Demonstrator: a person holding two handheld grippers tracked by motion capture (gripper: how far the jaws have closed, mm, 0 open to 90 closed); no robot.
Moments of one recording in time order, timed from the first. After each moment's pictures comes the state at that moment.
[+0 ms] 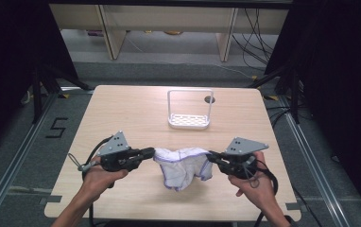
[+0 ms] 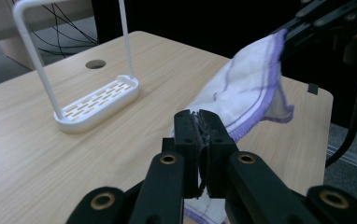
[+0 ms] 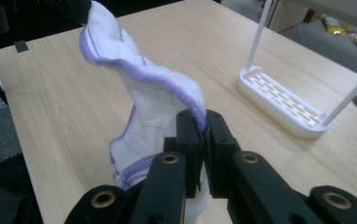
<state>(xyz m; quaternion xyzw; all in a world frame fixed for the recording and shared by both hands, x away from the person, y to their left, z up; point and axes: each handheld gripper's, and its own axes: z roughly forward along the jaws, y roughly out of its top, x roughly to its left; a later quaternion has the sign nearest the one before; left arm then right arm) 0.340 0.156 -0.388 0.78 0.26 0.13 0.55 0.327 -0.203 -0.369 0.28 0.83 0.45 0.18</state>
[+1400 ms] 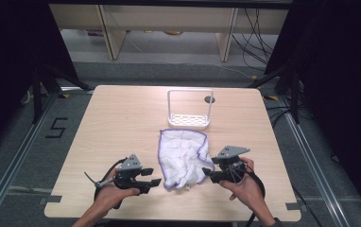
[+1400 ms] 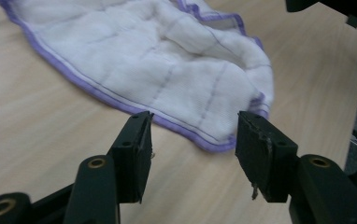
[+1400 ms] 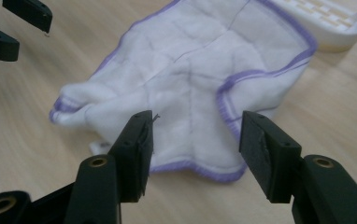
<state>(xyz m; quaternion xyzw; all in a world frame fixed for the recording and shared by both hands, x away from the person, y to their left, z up) 0.334 0.134 -0.491 0.82 0.33 0.05 0.47 0.349 -0.195 -0.455 0.35 0.85 0.37 0.13</state>
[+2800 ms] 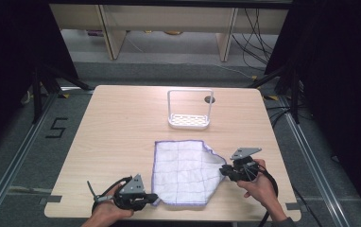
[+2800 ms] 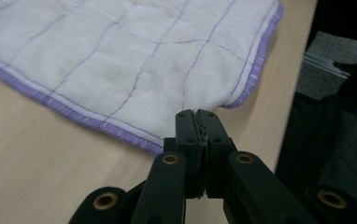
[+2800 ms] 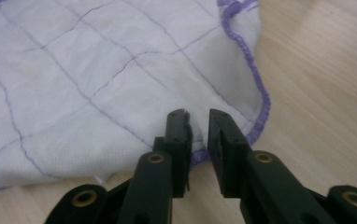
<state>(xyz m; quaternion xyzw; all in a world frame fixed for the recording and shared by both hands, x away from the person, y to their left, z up) 0.290 0.133 -0.506 0.88 0.23 0.03 0.42 0.368 -0.248 -0.476 0.36 0.87 0.33 0.10</state>
